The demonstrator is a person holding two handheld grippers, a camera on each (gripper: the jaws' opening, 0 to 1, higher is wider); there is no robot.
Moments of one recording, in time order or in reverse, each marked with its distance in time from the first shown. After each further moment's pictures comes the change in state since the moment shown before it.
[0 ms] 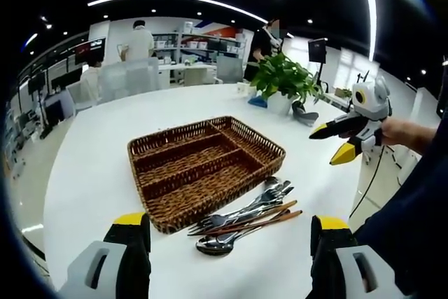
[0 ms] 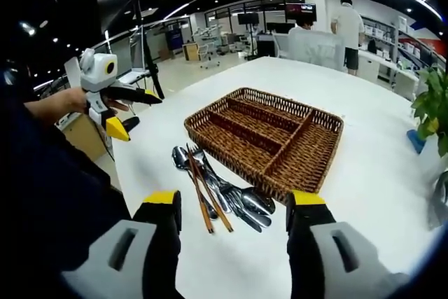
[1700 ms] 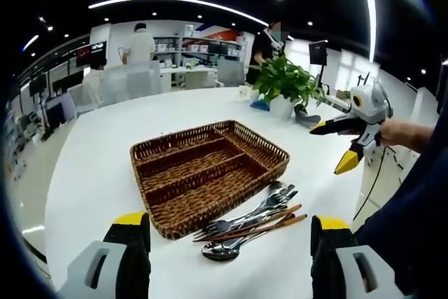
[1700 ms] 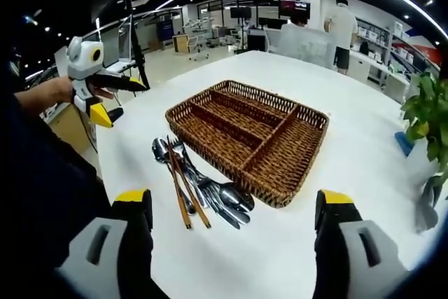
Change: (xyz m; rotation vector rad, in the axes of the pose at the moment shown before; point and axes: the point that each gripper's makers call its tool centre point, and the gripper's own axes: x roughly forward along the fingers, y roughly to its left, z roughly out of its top) left arm 0.003 0.008 0.009 0.006 -0.021 0.011; right arm 0.004 -0.025 -0.004 -0.028 0.048 -0.089
